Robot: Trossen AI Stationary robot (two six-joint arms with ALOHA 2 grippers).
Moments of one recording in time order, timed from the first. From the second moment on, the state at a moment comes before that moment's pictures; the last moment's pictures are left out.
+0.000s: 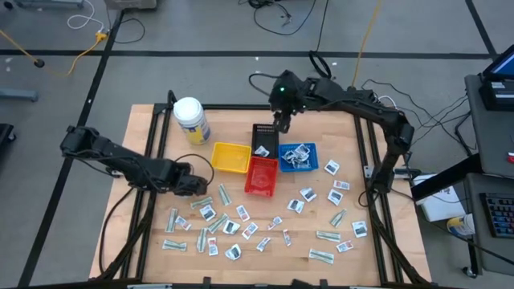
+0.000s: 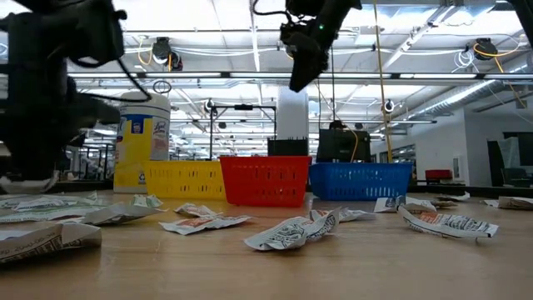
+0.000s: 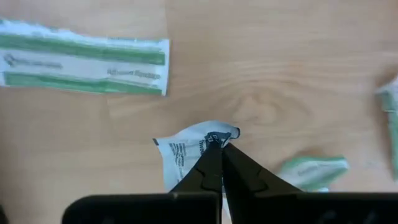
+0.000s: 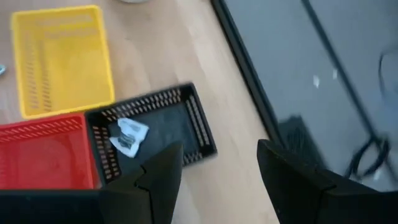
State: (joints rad) left arm -0.22 1.22 0.59 -0.86 -0.01 -1.74; right arm -0.45 1.77 1.80 -0.97 0.08 -0.12
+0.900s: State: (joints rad) left arm 0.08 1.24 1.10 -1.17 0.19 -0.66; right arm -0.54 1.63 1.60 -1.33 0.15 0.16
